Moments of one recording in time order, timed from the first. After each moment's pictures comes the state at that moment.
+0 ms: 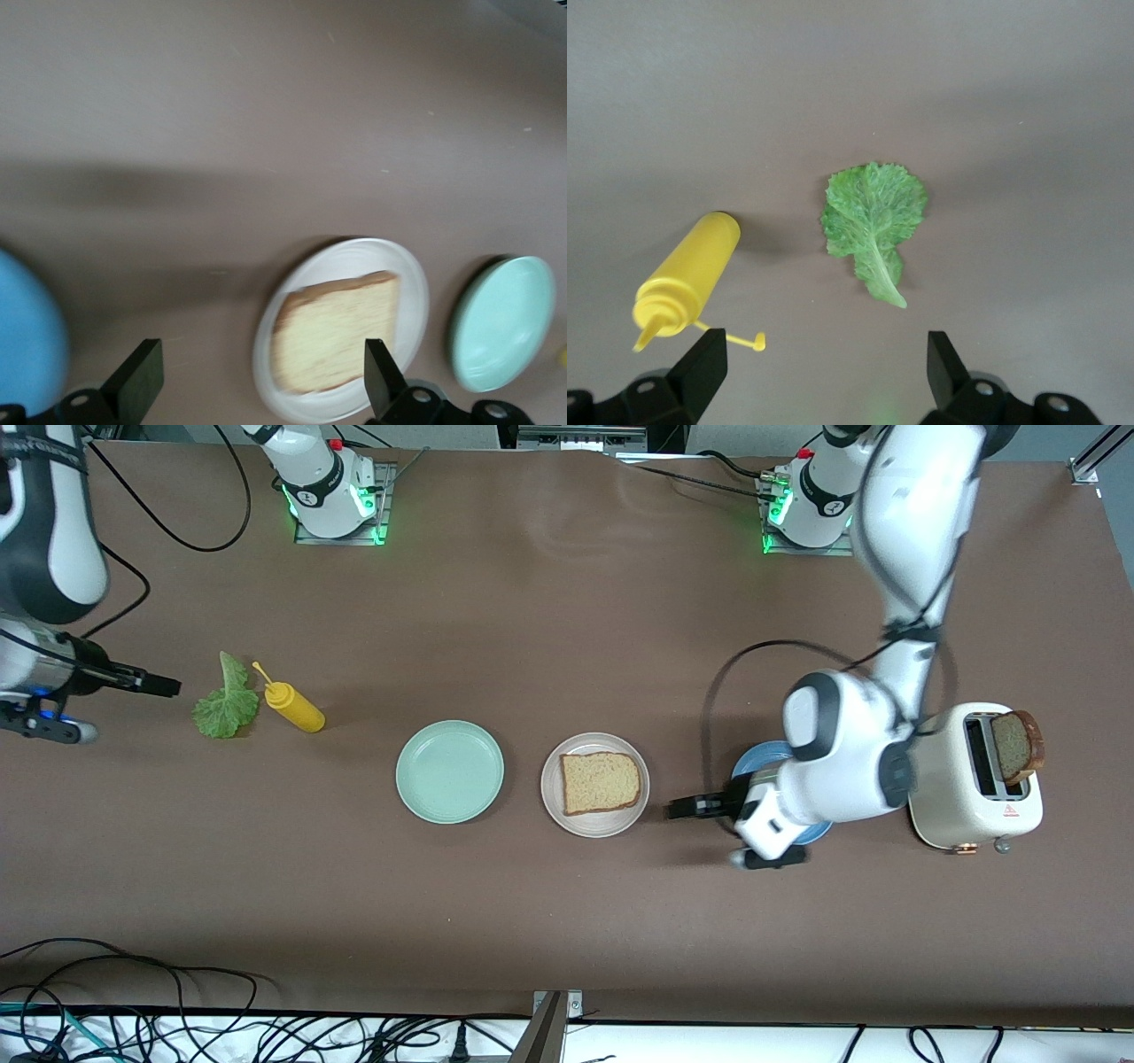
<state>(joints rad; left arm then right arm) -0.31 0.65 0.06 -1.39 -0.50 2.06 -0.12 -0.23 0.19 0.06 -1.87 -0.08 1.79 0.10</state>
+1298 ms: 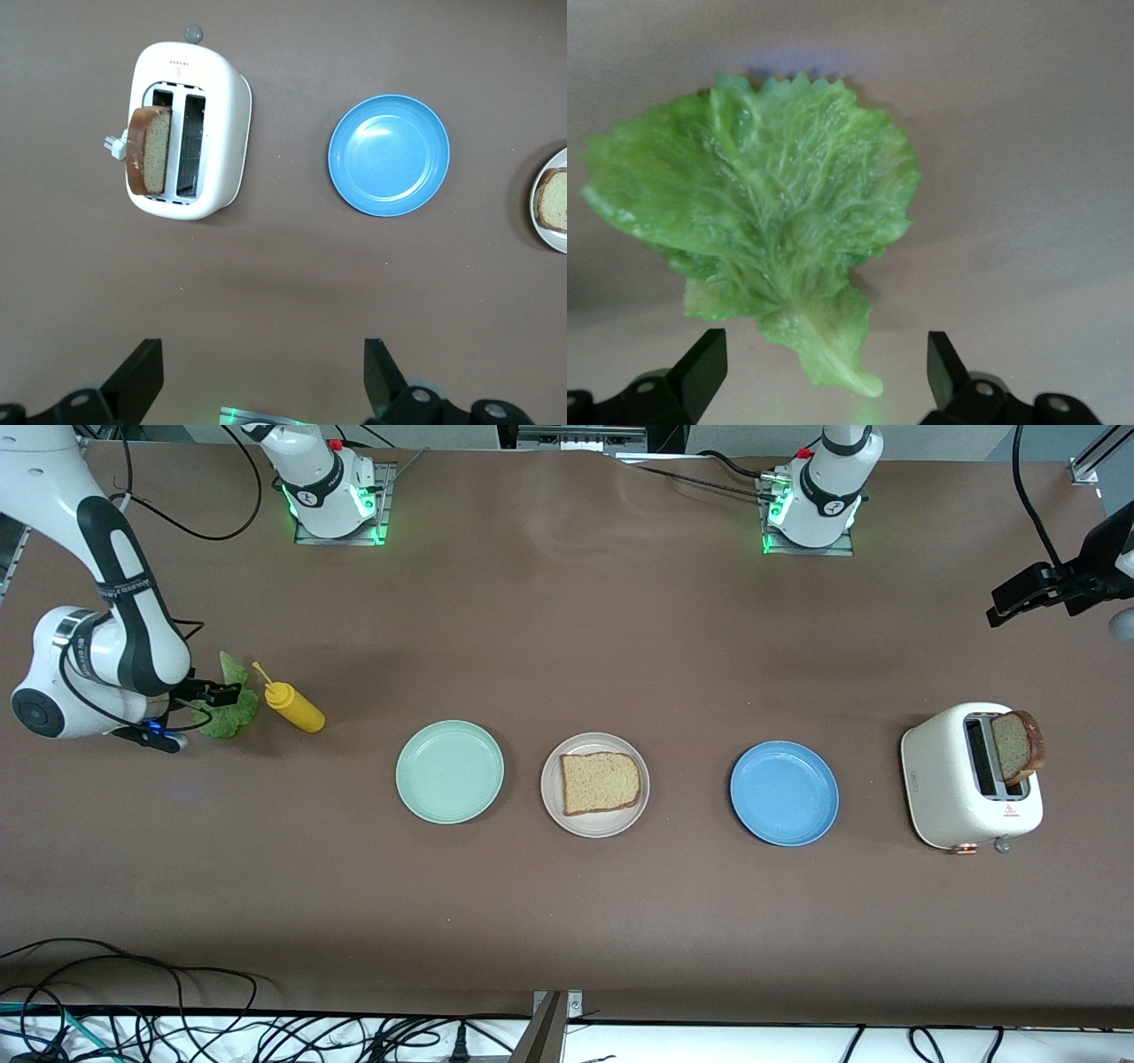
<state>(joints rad) -0.04 -0.05 0.06 -1.60 0.03 1.47 -0.15 -0.23 0.49 -0.05 -2.01 -0.10 1.95 0.10</state>
